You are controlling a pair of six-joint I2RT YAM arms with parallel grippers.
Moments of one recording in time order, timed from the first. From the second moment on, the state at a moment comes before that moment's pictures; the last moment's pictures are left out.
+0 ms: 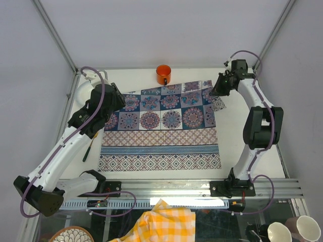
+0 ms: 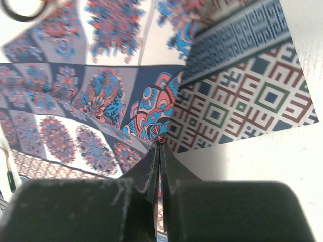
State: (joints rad) left arm -0.51 1.07 1.17 -0.56 -0.42 -0.61; right arm -0.01 1.91 1.55 -0.66 -0.38 0.29
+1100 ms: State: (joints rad) left arm -0.23 1.71 1.37 -0.57 -0.48 -0.68; right arm -0.05 1.63 1.65 -0.88 -0.35 0.26
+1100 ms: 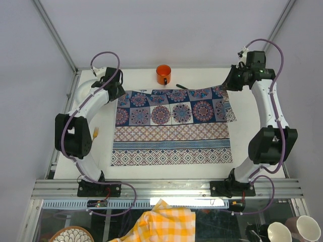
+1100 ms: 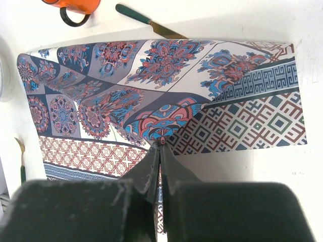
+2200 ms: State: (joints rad) left arm -0.18 2.09 1.56 -0.44 -0.20 -0.47; right arm -0.09 1.61 1.65 -0.90 -0.36 0.24
